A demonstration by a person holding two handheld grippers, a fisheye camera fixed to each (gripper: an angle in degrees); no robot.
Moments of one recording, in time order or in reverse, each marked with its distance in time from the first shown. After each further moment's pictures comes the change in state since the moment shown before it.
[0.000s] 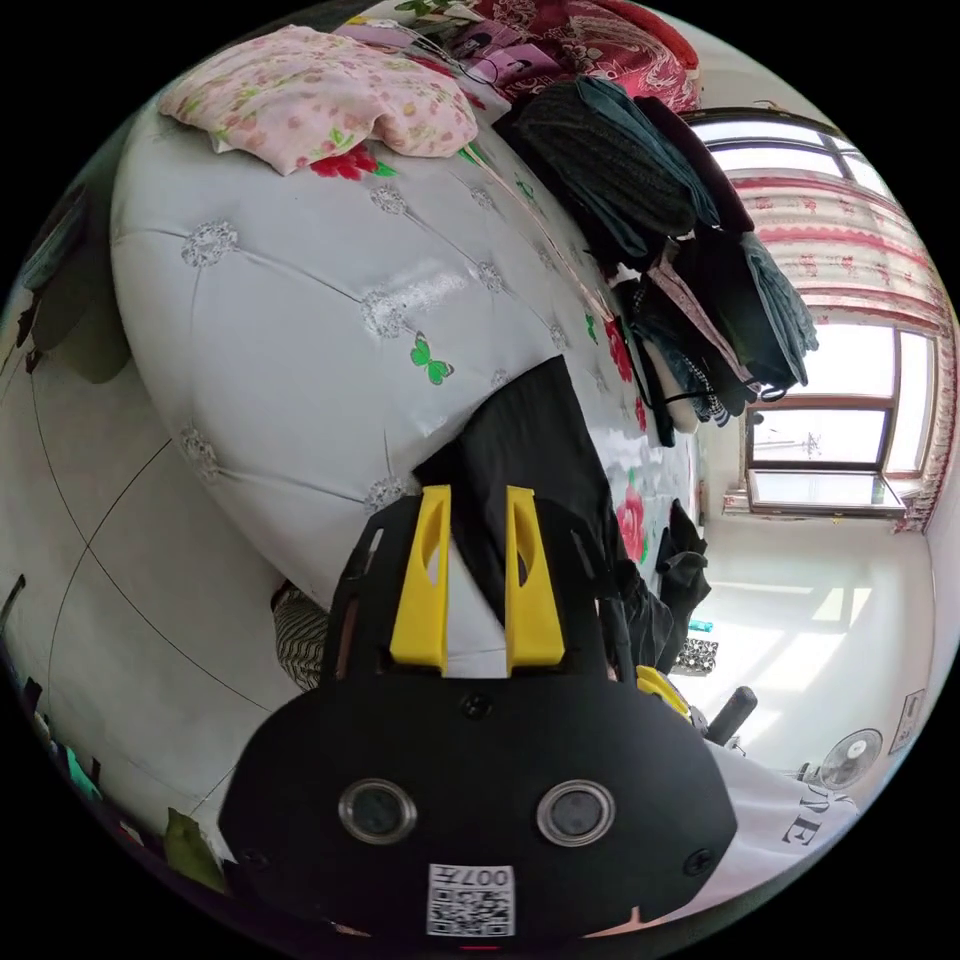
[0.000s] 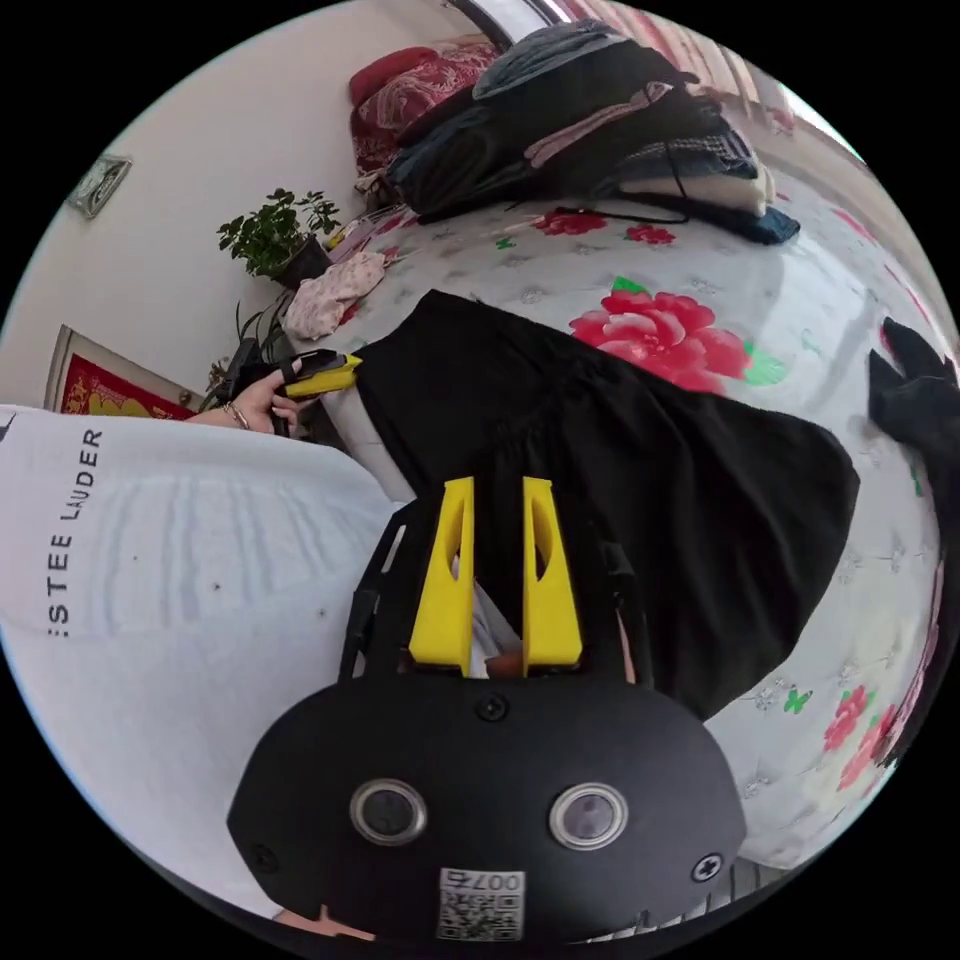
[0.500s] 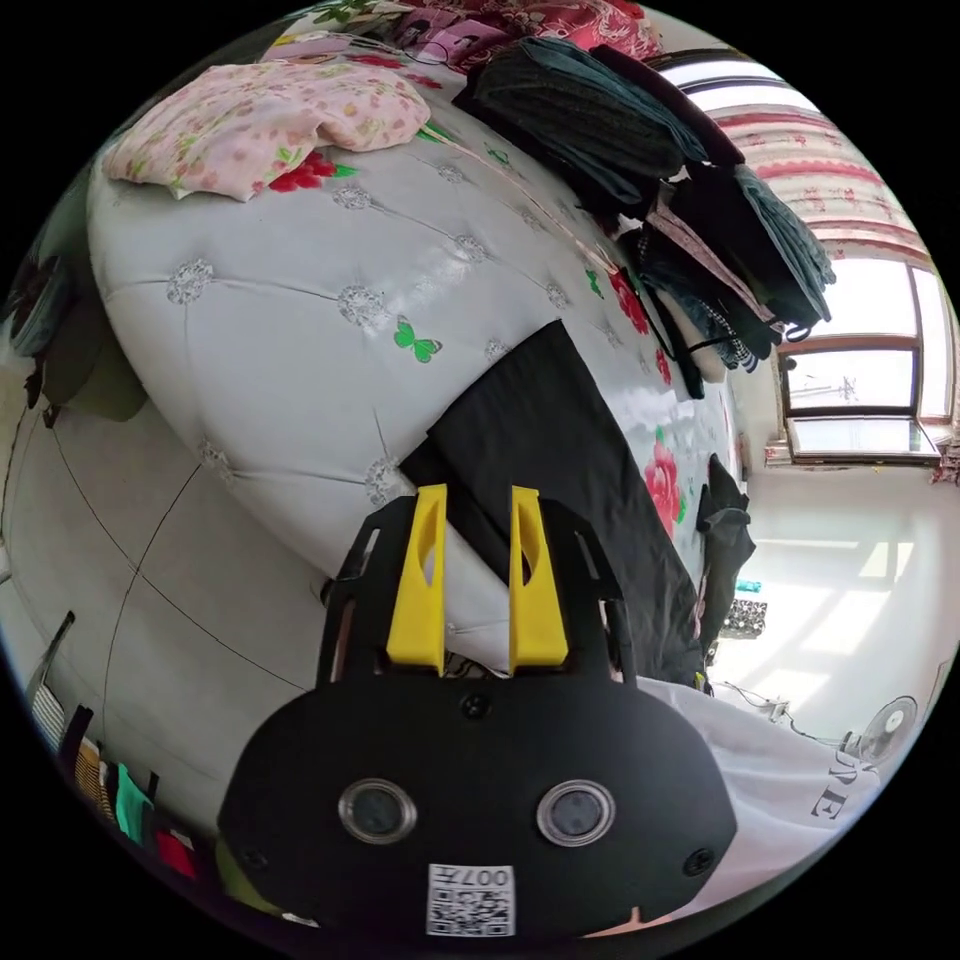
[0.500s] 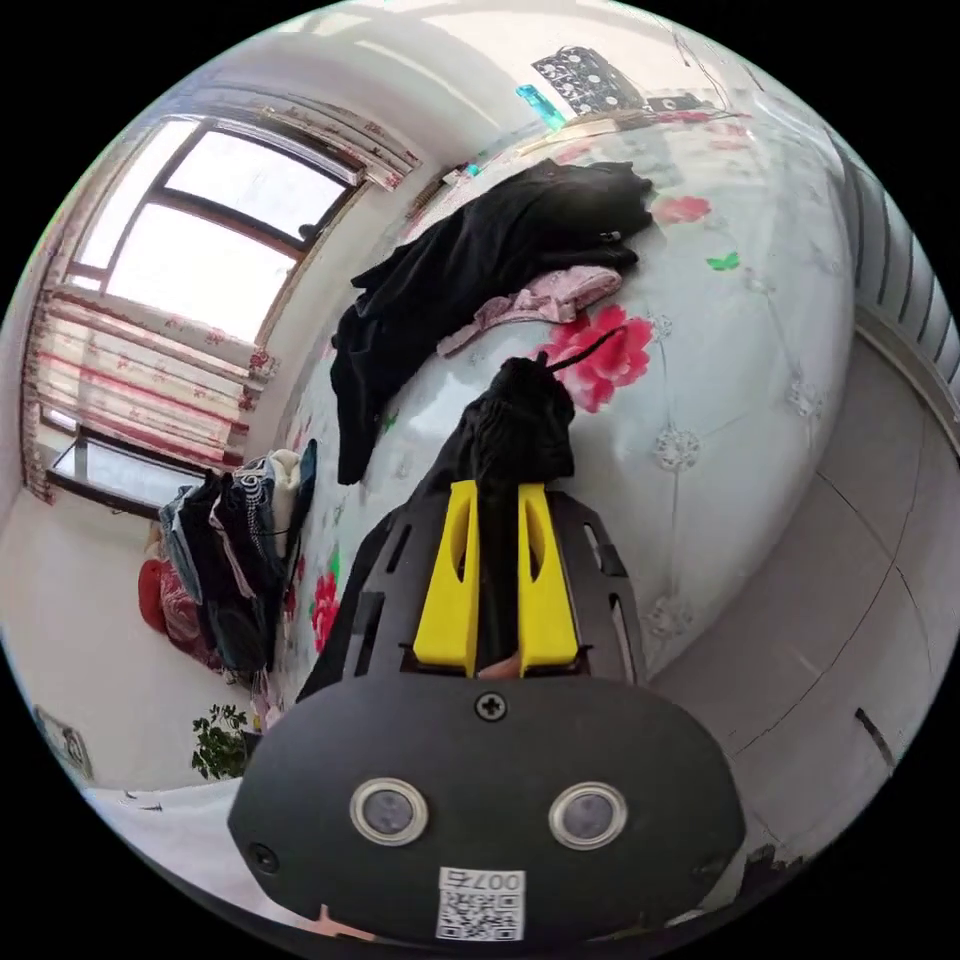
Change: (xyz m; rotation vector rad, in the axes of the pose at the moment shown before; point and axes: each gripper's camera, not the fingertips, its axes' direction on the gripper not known) left arm 0.029 -0.009 -0.020 -0.085 -0.123 0.105; right arm 0.235 0.312 -0.188 0.843 0.162 1.214
